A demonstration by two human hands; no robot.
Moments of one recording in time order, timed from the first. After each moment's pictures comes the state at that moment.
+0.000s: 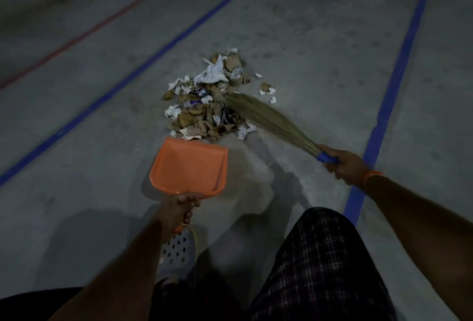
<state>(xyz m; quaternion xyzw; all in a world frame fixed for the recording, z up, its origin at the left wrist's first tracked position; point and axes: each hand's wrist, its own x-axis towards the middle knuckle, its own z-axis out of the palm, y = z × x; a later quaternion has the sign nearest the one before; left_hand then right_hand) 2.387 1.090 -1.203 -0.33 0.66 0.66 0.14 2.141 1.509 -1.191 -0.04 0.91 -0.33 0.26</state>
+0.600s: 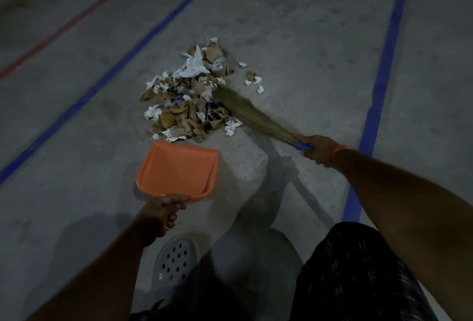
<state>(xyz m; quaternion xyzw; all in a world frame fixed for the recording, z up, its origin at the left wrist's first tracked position) 2.356 1.048 -1.259 -0.34 0.65 0.65 0.19 2.106 1.464 -1.228 -0.07 0.91 -0.27 0.30</state>
